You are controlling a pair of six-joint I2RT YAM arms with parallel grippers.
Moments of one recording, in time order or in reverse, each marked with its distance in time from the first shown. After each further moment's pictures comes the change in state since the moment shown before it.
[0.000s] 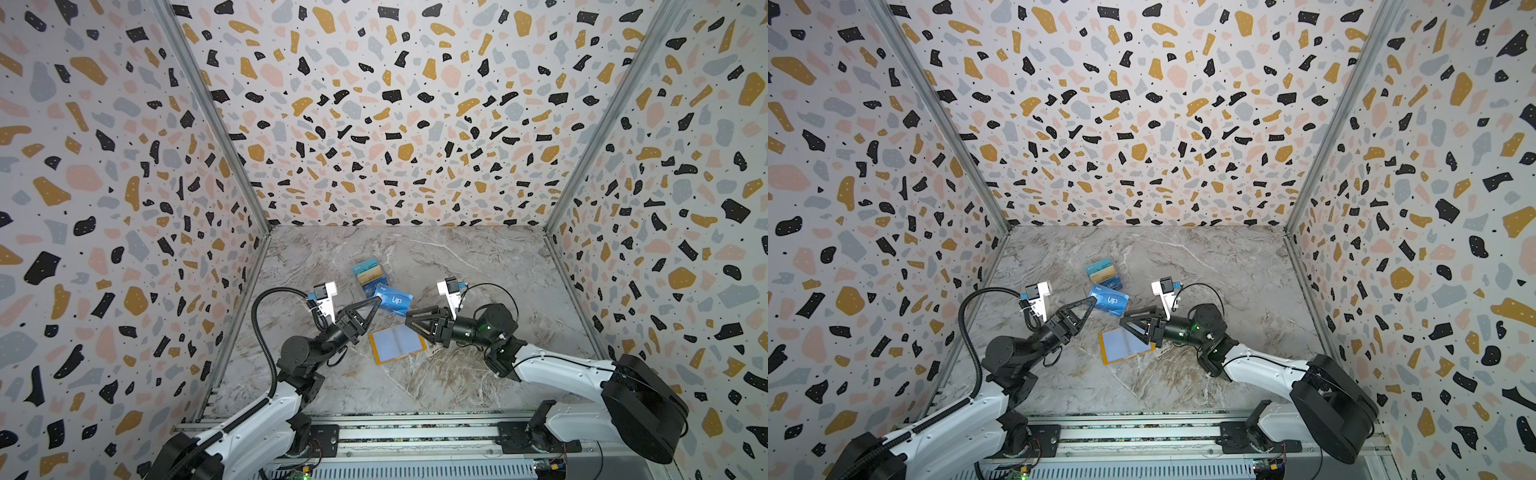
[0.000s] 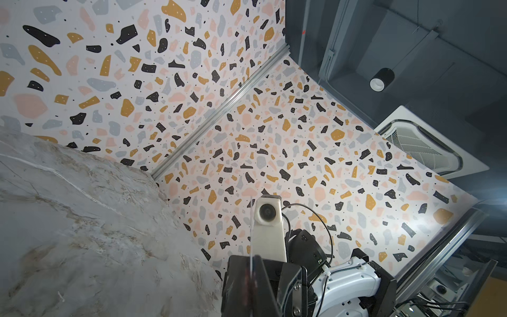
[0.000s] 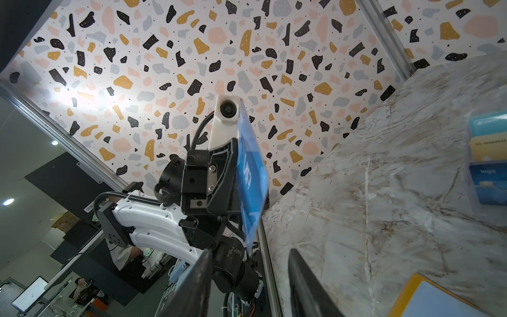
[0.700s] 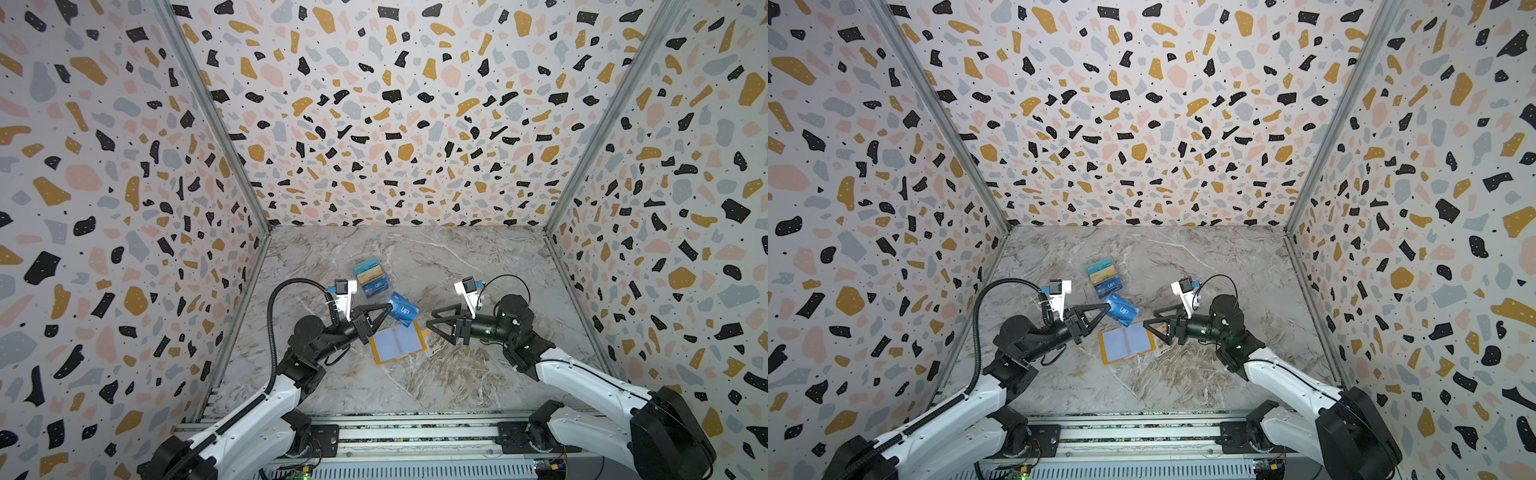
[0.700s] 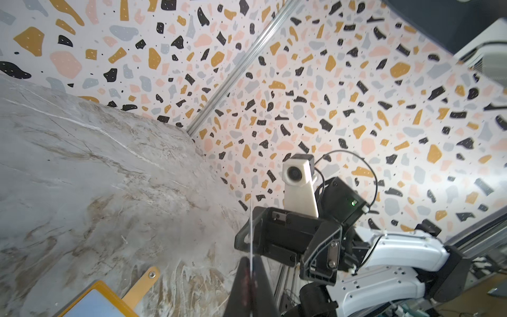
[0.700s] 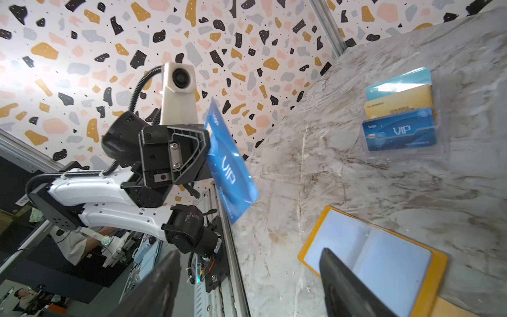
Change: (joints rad) left arm 0.000 0.000 0.093 -0.352 0.082 0.195; right arm -0.159 -0.198 -0.053 -0.394 -0.098 -0.171
